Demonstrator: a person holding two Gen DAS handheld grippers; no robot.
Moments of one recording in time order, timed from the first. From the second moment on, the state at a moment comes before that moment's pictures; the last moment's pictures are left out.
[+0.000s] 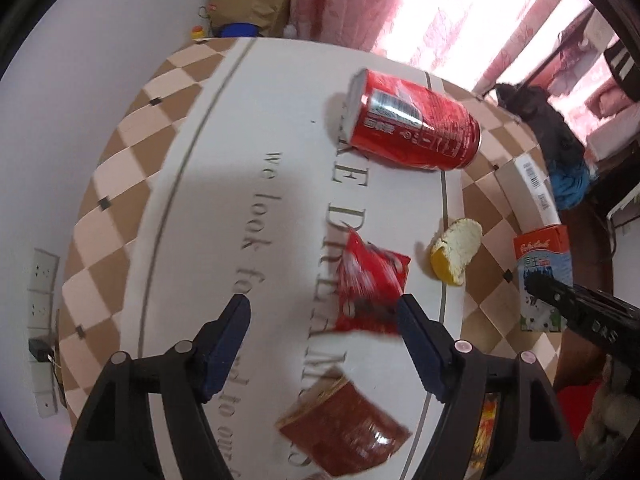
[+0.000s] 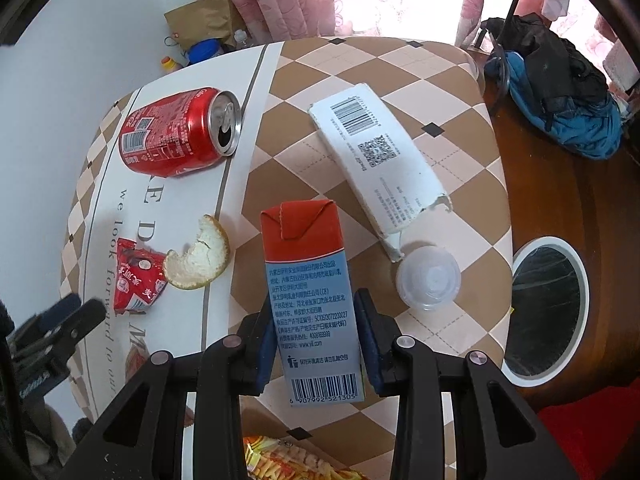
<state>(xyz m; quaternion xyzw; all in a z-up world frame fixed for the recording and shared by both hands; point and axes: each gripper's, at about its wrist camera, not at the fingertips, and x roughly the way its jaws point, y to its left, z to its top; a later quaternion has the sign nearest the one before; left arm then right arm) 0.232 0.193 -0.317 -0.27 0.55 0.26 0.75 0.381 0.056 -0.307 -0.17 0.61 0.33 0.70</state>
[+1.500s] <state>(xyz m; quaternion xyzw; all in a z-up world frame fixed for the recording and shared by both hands) 0.438 -0.106 -0.228 -0.17 0.52 0.01 0.84 0.496 -0.300 -0.219 0.03 0.56 0.20 0.80</state>
